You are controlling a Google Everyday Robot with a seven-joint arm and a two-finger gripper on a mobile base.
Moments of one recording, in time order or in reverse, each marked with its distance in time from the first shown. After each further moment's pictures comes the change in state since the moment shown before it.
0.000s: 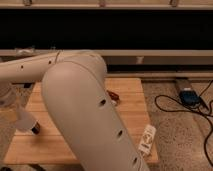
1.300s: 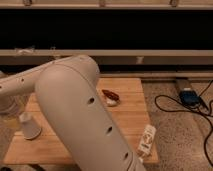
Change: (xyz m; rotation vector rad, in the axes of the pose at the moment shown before) arm 0.007 0.005 0.065 -0.051 -0.008 0.080
